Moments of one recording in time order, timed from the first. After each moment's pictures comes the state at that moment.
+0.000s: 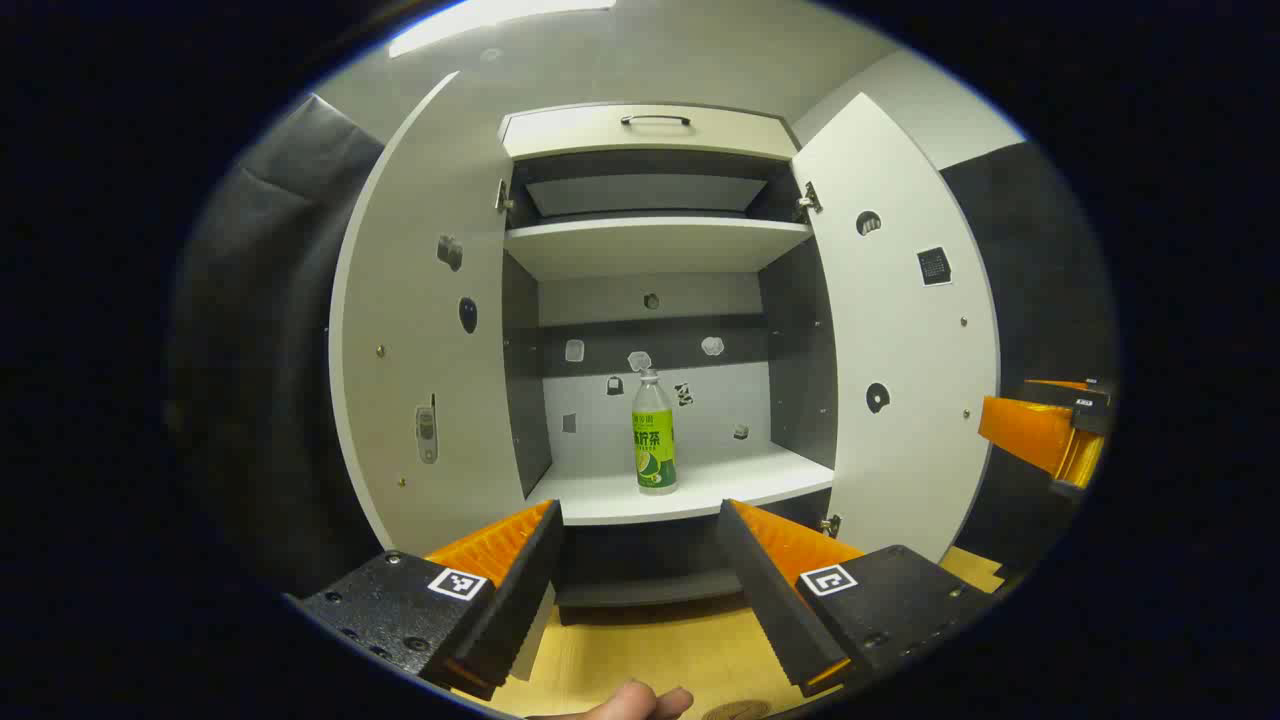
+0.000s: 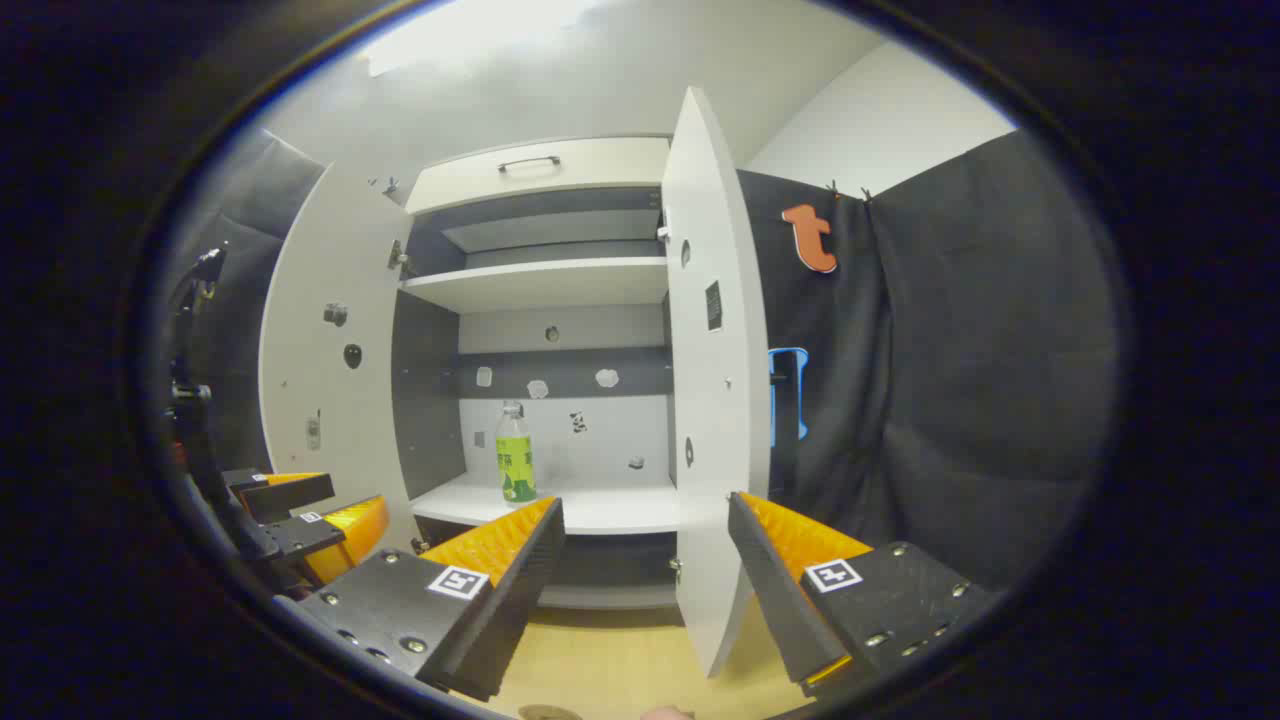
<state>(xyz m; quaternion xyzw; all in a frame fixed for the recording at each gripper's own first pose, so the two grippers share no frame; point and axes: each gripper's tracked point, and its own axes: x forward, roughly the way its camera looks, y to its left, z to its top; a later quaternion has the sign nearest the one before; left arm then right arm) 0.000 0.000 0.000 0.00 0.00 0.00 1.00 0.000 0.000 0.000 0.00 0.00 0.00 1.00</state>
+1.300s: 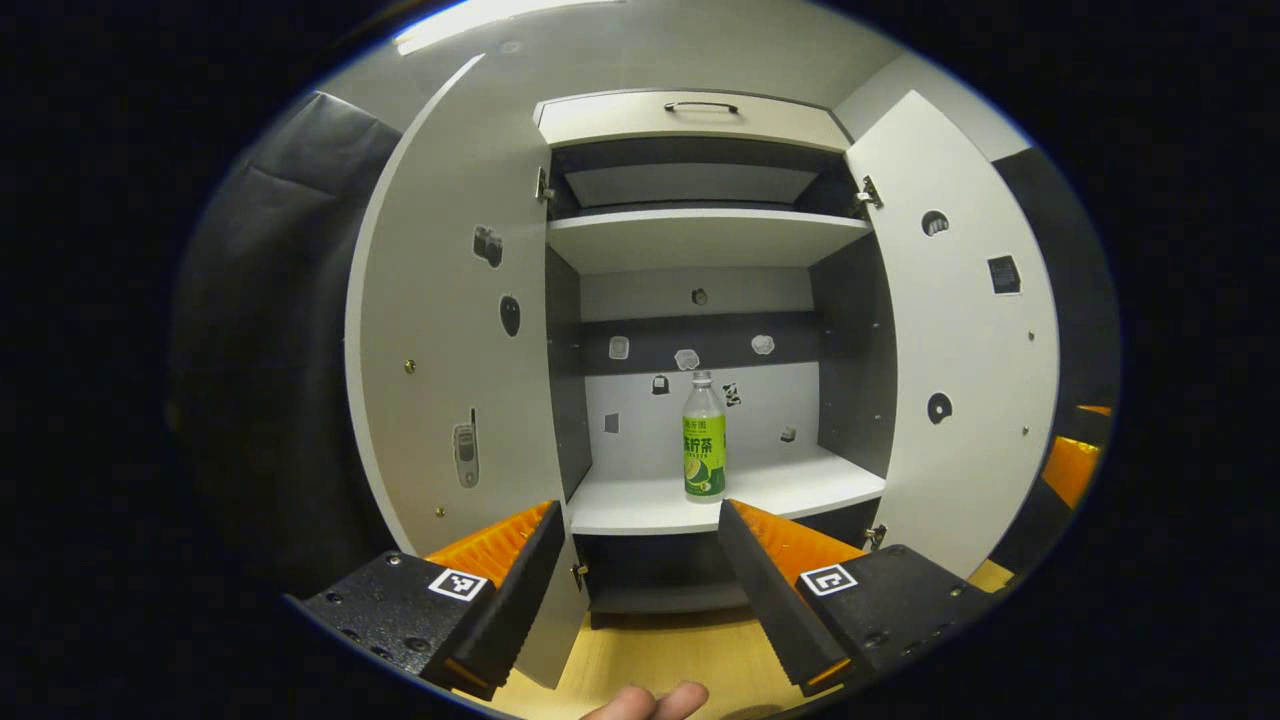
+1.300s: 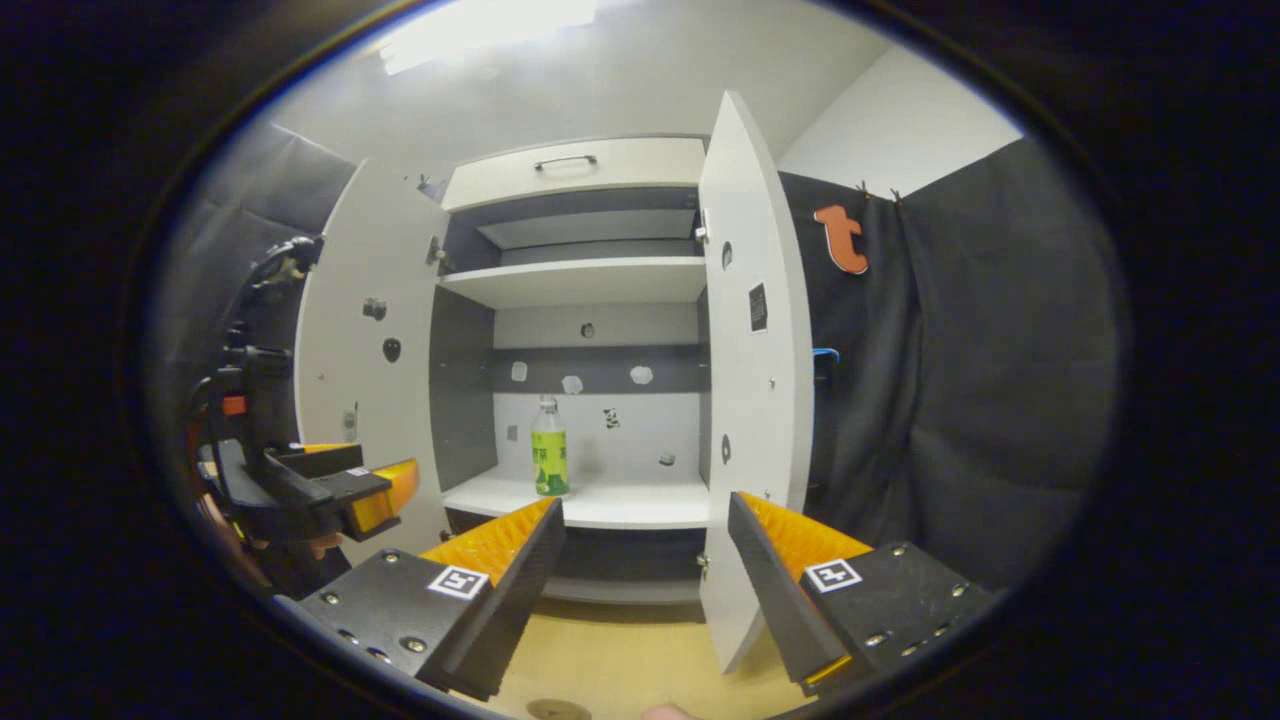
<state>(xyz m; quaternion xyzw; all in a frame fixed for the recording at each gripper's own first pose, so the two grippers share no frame) 0.035 0.039 0.018 -0.01 0.01 0.05 1.00 -0.007 0.030 0.004 0.00 0.00 0.04 1.00</state>
